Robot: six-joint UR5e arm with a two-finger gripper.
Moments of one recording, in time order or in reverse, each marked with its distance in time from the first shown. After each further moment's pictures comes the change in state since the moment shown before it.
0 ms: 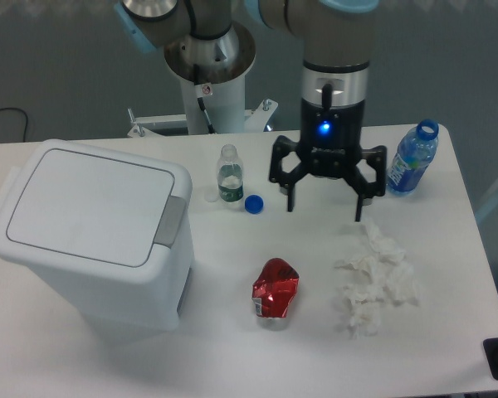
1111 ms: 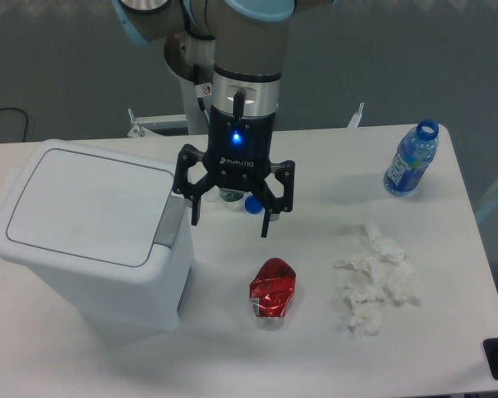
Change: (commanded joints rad) arm -0.129 0.005 -0.005 0.002 -0.026 -0.180
